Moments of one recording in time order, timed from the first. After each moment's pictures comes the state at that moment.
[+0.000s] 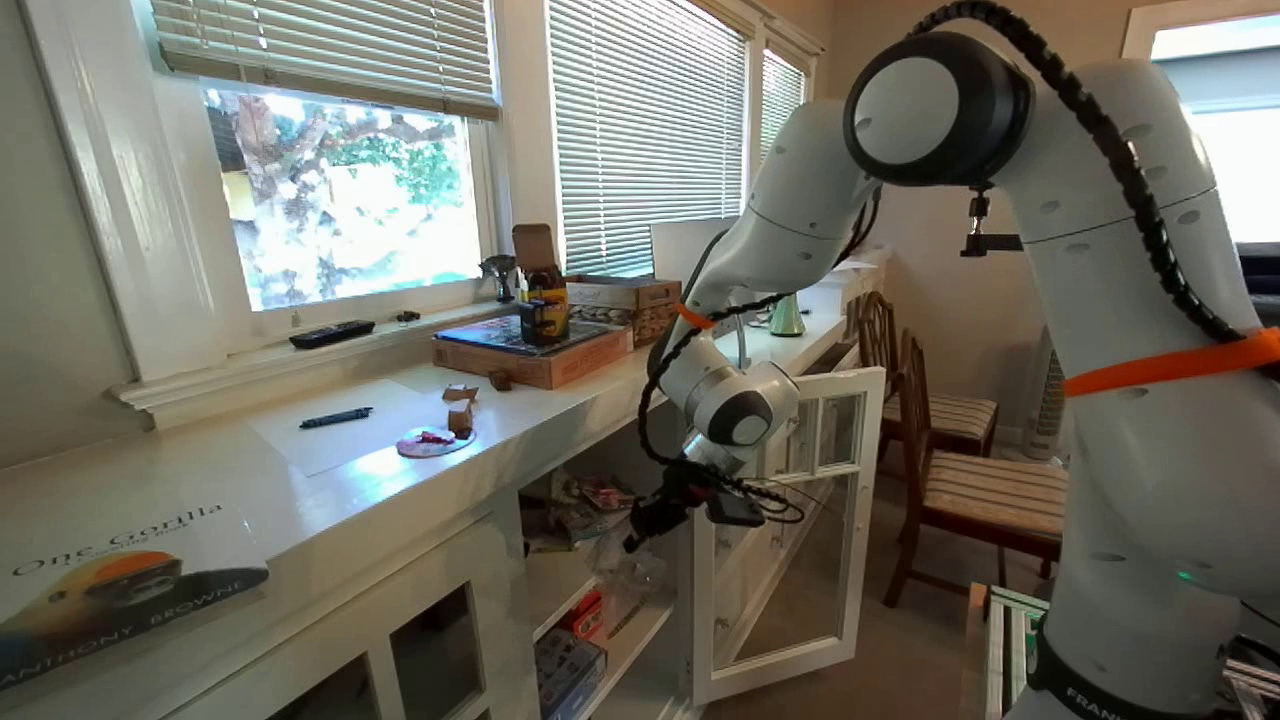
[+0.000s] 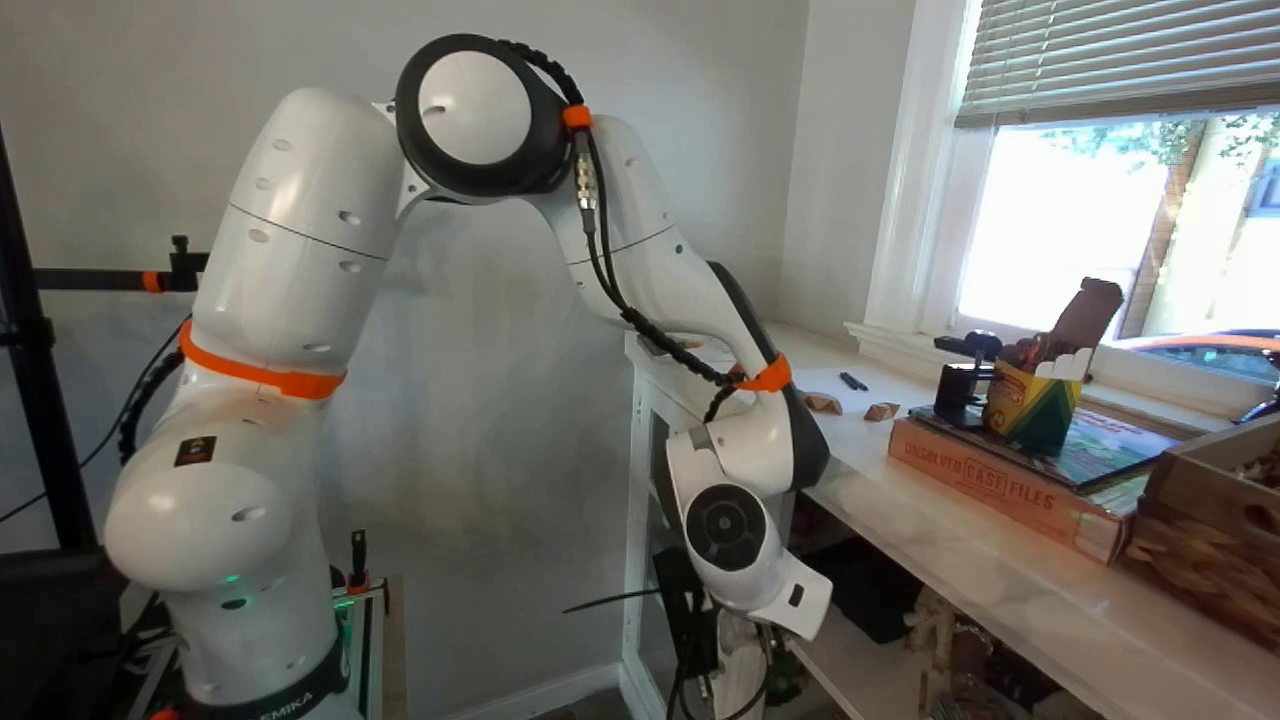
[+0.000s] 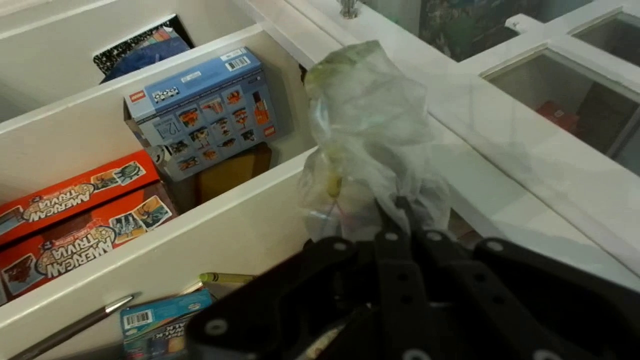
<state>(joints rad) 0.06 0.36 -0.20 -2.36 1.80 2.57 -1.56</state>
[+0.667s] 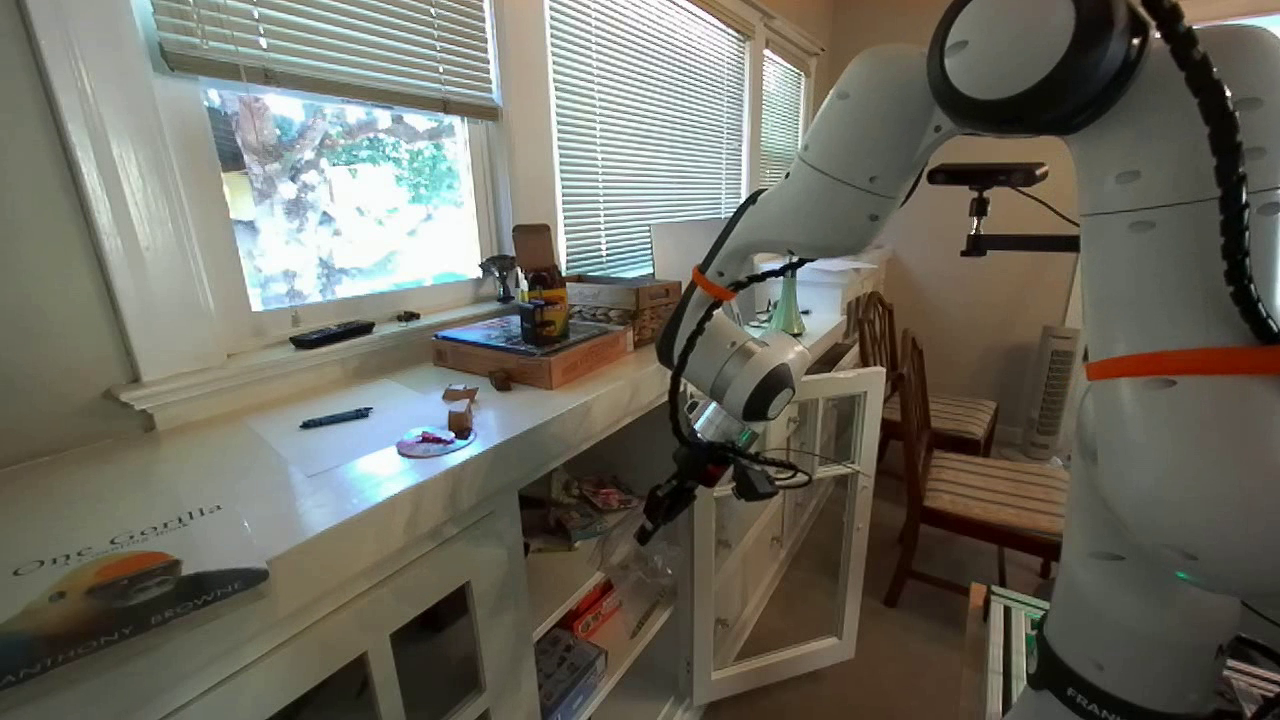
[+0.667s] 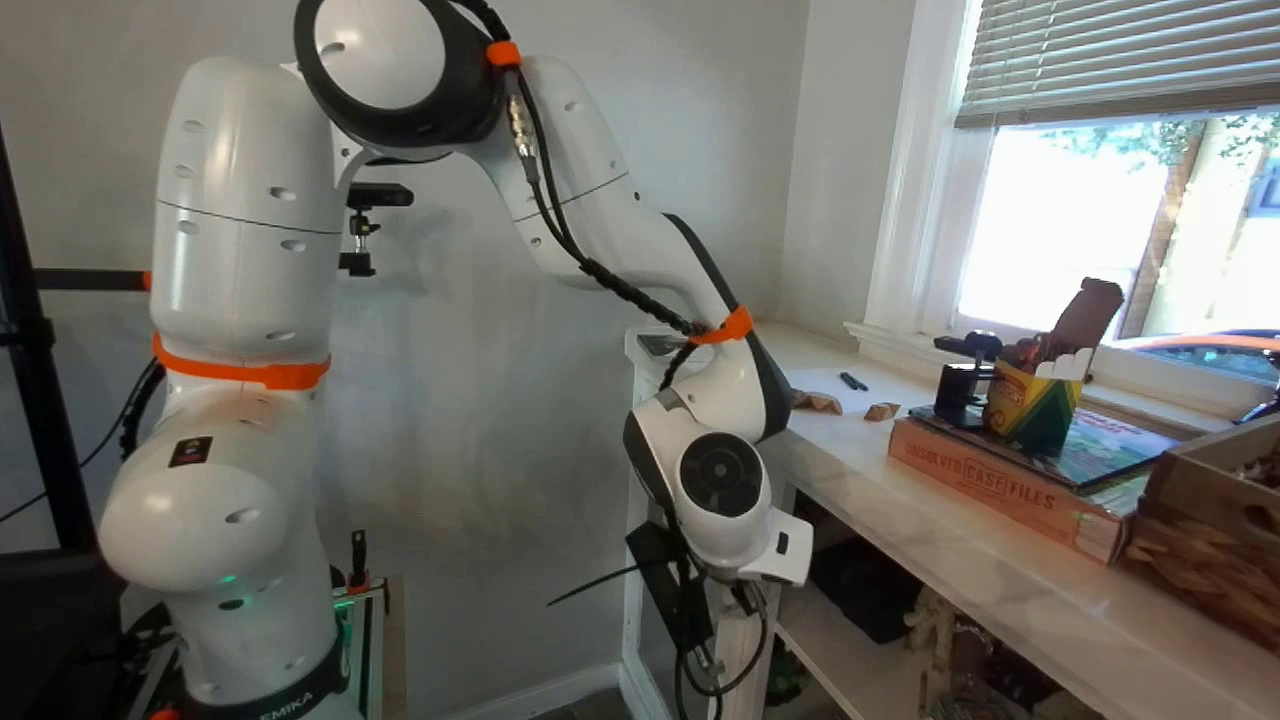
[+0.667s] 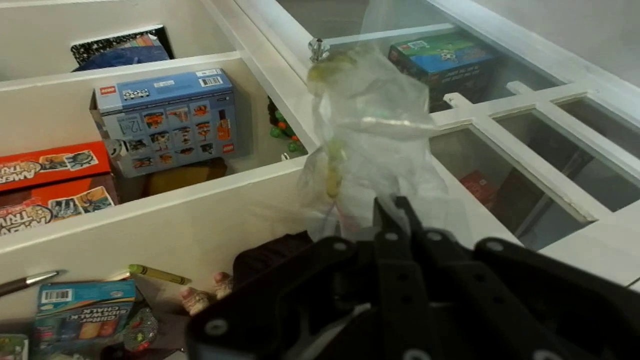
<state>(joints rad) 0.03 0.17 -0.16 -2.50 1.52 2.58 -1.52</state>
